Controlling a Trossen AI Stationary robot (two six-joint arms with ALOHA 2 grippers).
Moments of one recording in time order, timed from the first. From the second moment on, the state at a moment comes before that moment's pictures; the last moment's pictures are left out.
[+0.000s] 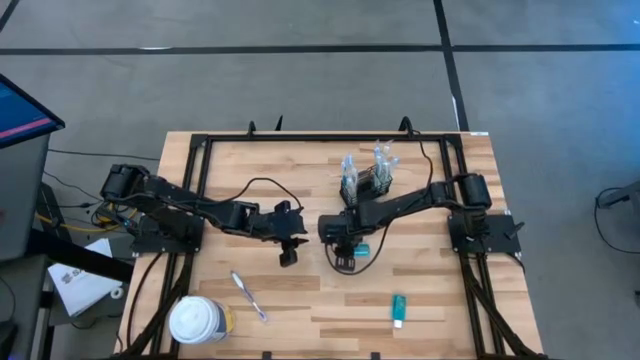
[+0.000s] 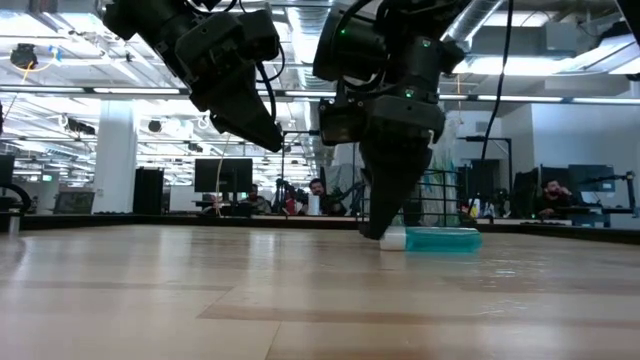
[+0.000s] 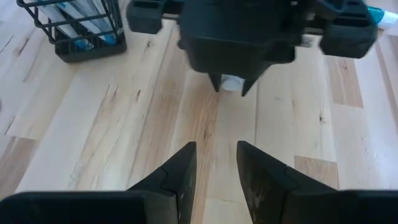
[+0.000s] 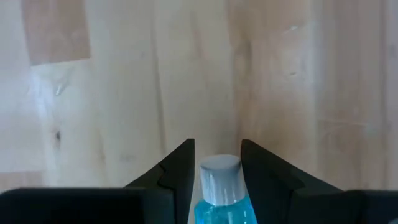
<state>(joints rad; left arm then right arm) -0.17 1.49 0.82 -0.09 -0.22 -0.27 0.10 1.99 1.31 -0.60 -0.11 0.21</state>
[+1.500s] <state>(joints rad) -0.17 1.49 0.82 -0.09 -0.21 -0.27 0.14 1.99 1.31 -0.64 -0.03 0.04</state>
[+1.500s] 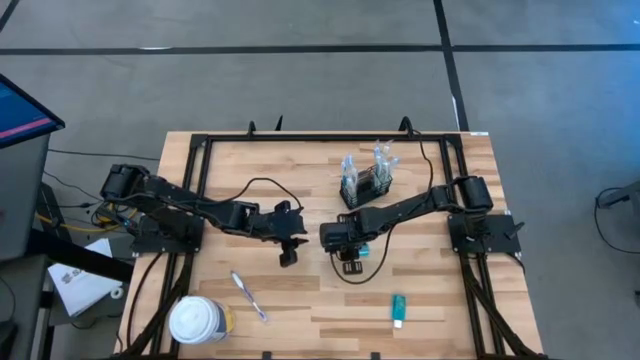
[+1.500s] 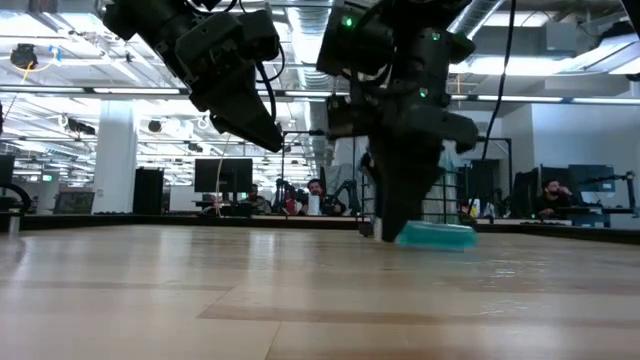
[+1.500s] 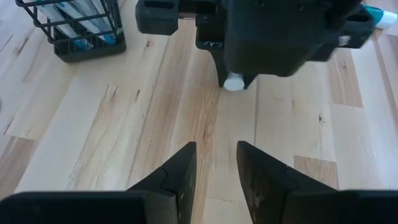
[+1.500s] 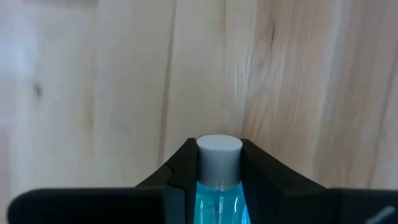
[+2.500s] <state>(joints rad) -0.17 1.49 0.82 -0.09 -0.22 -0.27 0.04 1.50 1.04 -0.40 0.09 0.05</state>
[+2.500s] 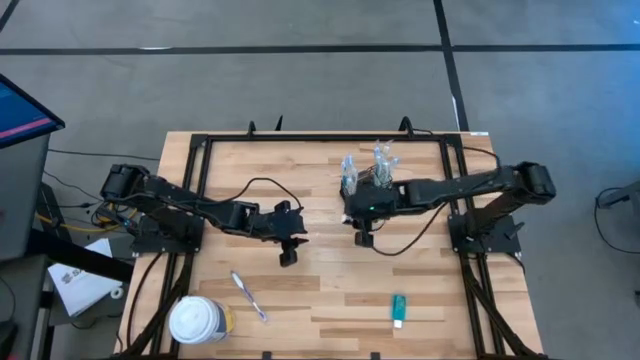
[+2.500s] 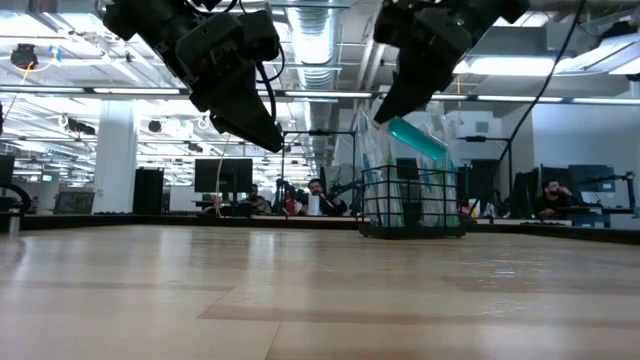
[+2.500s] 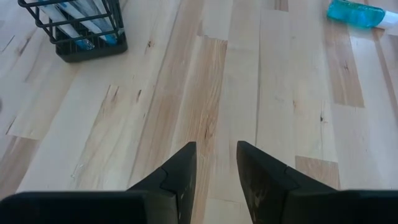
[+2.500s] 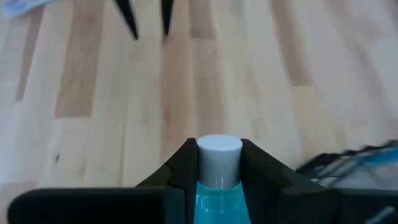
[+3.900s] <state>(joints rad) -0.17 1.49 0.82 -0.08 -0.21 -0.27 -0.09 1.13 0.47 0.41 0.40 0.13</state>
